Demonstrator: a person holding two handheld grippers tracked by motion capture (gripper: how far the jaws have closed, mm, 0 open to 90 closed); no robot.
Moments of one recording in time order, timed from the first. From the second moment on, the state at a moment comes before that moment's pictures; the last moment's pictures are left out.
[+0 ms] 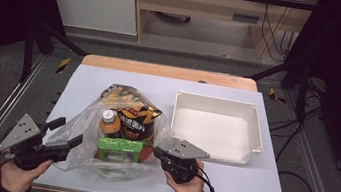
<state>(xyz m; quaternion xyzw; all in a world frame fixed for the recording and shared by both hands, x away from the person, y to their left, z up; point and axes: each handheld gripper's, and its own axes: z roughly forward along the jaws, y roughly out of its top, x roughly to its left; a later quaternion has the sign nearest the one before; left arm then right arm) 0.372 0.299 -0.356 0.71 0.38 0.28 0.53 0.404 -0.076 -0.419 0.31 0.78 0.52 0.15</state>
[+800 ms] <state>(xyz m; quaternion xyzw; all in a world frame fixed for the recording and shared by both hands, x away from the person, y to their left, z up) 0.427 0.289 -0.349 0.75 0.40 0.25 0.47 0.403 -0.090 -0.405 0.31 0.76 0.54 0.17</state>
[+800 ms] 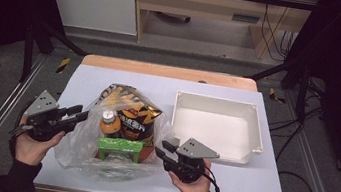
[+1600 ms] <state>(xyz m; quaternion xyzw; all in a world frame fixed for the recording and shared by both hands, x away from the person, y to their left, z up) 0.430 0.281 -0.348 0.76 0.36 0.30 0.45 0.406 -0.110 -0.364 0.31 0.72 0.58 0.22</state>
